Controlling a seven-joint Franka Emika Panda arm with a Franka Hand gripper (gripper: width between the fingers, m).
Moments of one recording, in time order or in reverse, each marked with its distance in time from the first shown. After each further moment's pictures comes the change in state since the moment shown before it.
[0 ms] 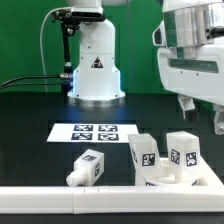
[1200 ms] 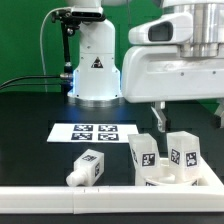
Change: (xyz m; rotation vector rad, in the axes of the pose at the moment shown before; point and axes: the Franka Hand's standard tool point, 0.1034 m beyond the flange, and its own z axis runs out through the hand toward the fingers) arm 0.019 0.004 0.005 -0.109 0.076 -1.538
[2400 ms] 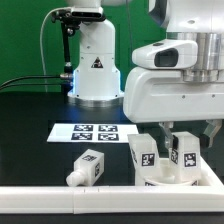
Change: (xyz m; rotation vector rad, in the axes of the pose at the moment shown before) arm -0.007 -0.001 0.026 -0.027 -0.041 0.130
